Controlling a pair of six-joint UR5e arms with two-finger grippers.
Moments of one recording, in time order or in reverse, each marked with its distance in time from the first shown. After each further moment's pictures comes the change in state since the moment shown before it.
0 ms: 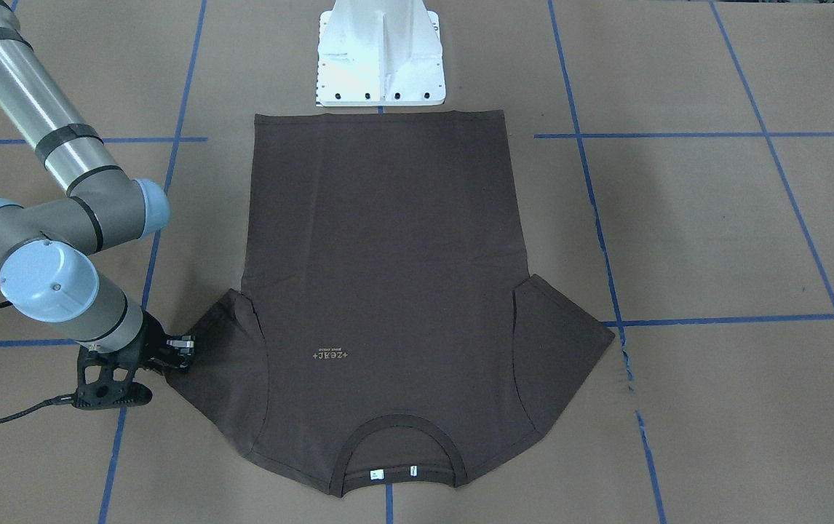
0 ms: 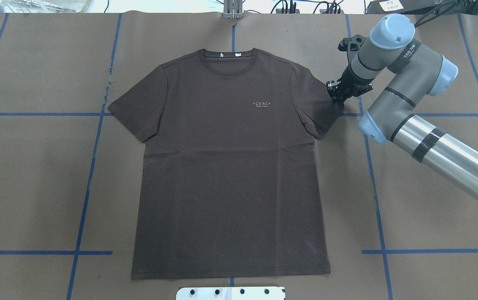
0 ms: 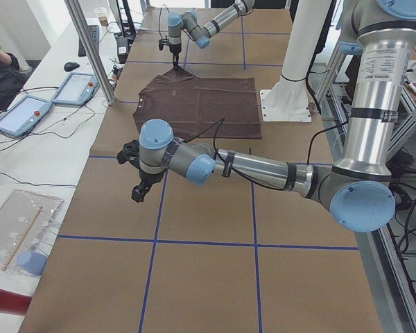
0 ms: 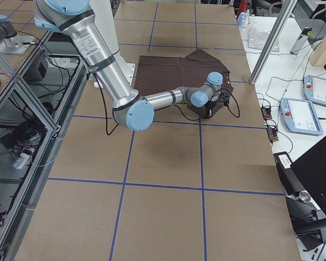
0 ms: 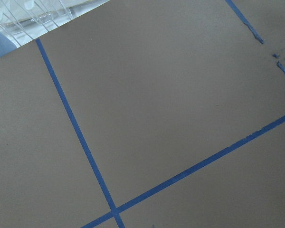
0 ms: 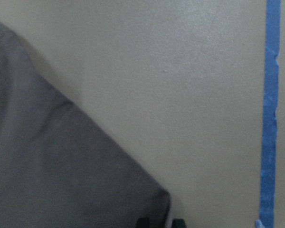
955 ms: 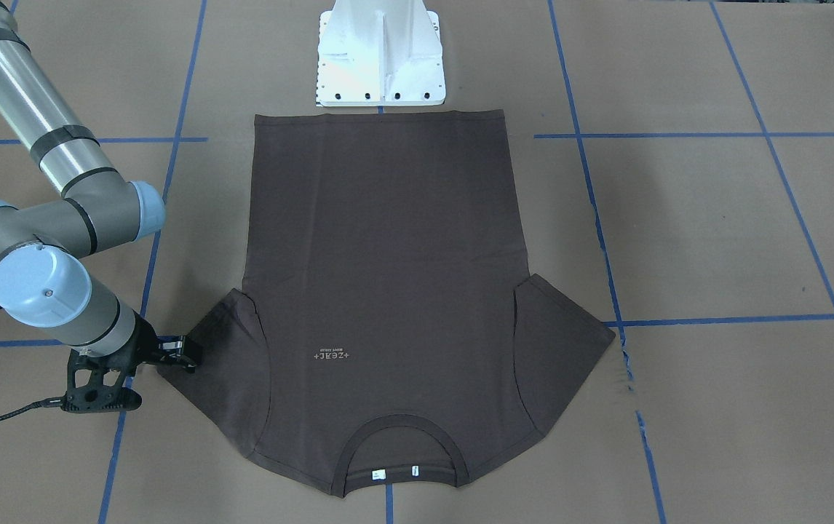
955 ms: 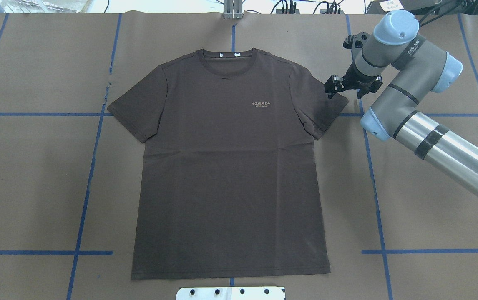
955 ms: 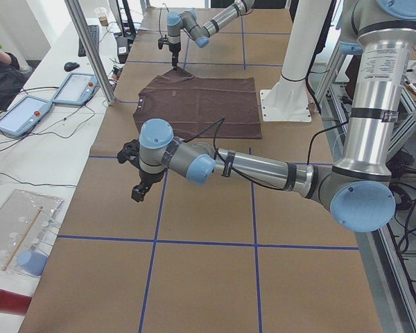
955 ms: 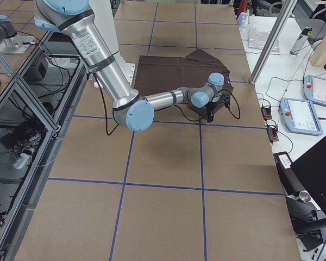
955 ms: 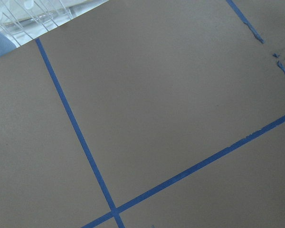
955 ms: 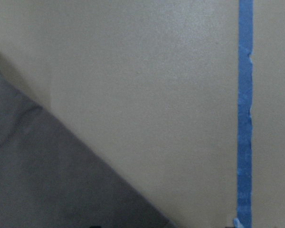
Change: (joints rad) left arm 0.000 0.001 -0.004 -0.002 -0.001 0.000; right arm 0.006 0.000 -0.008 -0.047 -0.003 0.012
